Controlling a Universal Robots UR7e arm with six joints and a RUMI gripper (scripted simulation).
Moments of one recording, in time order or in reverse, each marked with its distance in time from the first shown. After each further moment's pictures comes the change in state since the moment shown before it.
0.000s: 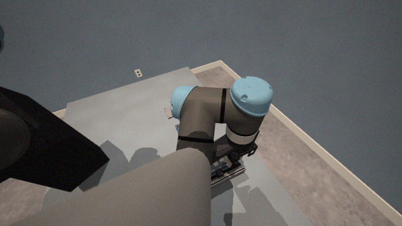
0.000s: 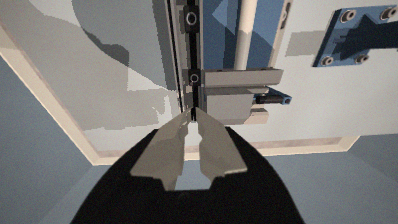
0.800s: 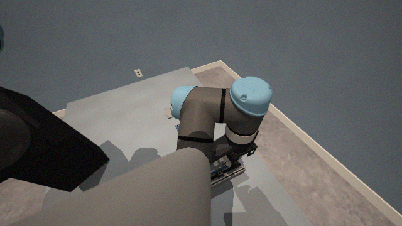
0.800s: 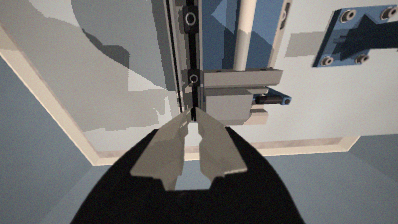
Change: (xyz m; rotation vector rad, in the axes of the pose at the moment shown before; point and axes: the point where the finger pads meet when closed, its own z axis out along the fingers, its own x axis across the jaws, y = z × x) arm 0.001 0.000 0.001 0.001 -0.001 0.002
